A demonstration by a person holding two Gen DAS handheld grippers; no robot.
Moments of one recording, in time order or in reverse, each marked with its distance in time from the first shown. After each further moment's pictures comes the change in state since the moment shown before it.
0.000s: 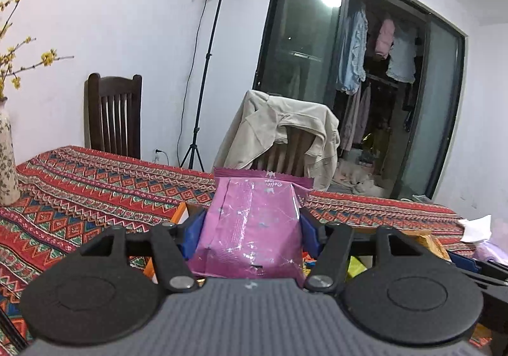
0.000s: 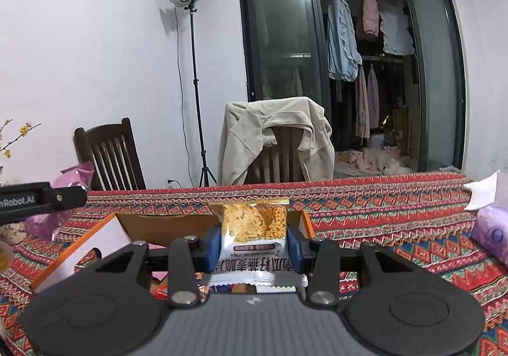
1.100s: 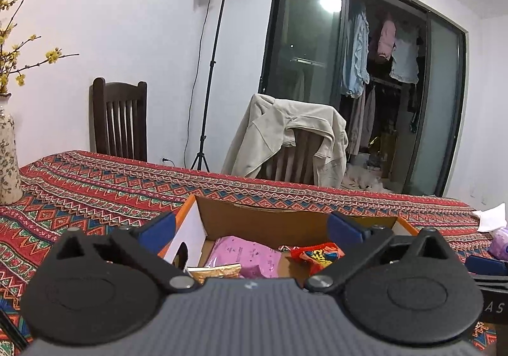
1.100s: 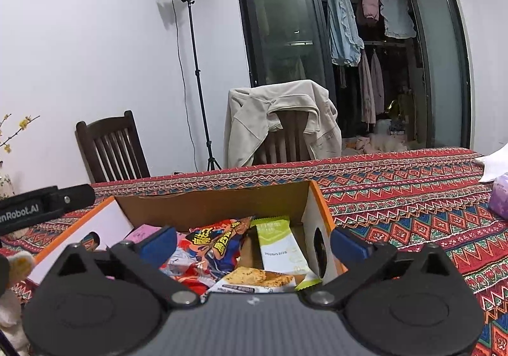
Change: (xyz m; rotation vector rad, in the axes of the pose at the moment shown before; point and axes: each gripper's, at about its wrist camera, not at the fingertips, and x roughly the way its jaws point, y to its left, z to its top) left arm 0.010 0.006 -0.027 0.034 -0.042 0.024; right arm 0.023 -0.004 -0.025 0.031 0.033 0.027
